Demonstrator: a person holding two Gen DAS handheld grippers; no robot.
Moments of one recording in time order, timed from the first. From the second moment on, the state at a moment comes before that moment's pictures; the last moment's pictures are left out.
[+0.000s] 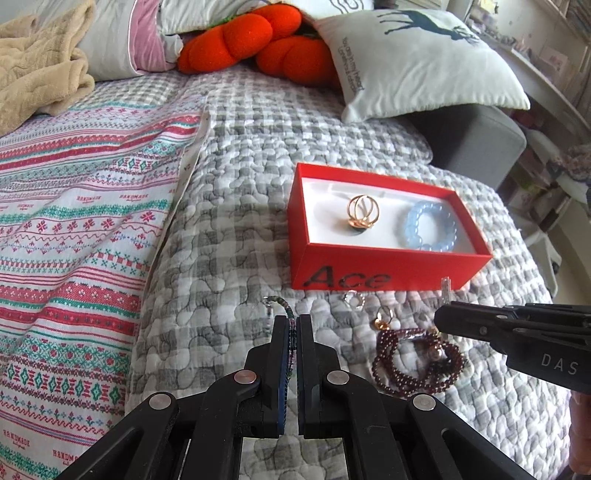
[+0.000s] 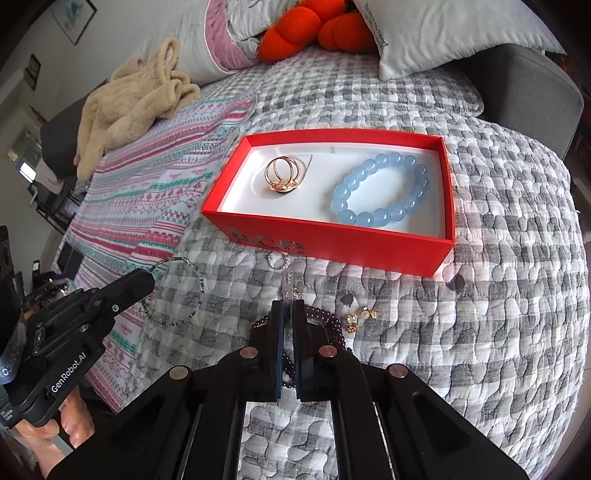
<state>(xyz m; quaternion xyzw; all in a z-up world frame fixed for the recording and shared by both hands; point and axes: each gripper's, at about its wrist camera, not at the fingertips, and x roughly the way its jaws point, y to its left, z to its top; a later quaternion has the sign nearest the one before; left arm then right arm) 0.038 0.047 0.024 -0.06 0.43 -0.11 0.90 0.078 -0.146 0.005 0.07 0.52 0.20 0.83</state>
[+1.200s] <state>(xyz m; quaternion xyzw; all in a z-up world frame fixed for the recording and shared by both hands) 0.117 0.004 0.031 -0.20 0.41 -0.18 0.87 0.124 -0.215 0.054 0.14 0.41 0.17 0.88</state>
